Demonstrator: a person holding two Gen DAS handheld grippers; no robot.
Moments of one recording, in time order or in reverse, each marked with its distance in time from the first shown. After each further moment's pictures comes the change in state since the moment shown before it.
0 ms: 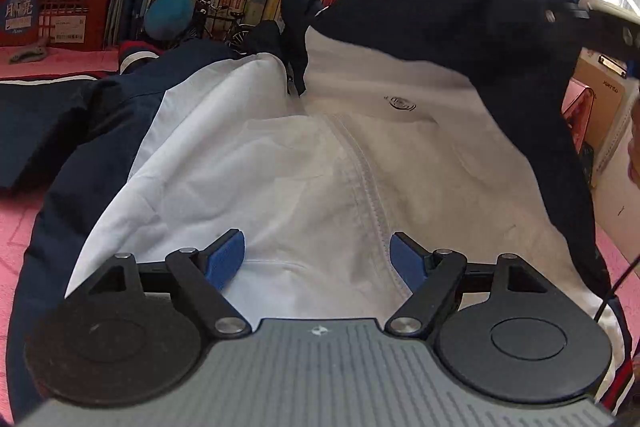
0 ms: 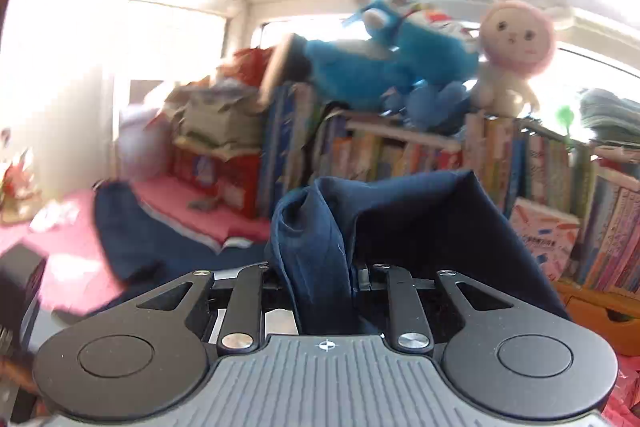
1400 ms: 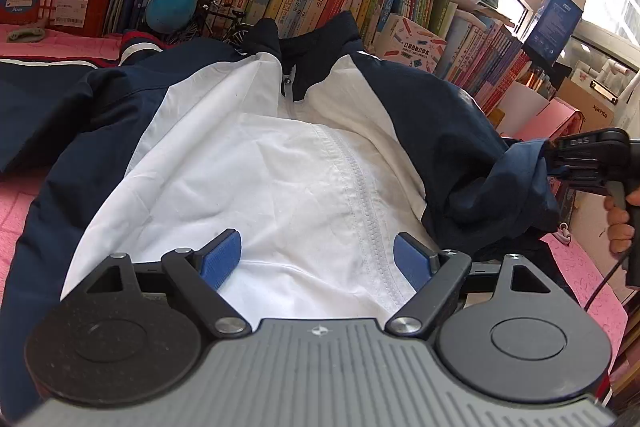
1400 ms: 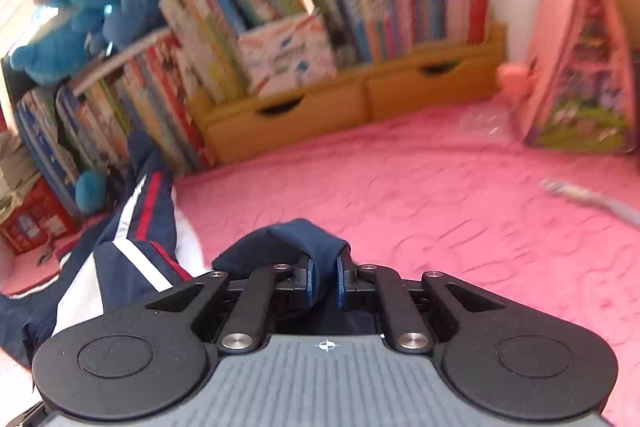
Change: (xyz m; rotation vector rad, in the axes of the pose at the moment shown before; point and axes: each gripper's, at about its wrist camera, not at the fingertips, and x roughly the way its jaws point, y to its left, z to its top) left arm 0.000 0.009 -0.002 -0.049 -0.013 -0.046; right arm -0.050 -0.111 -0.059 0.715 0.162 -0.544
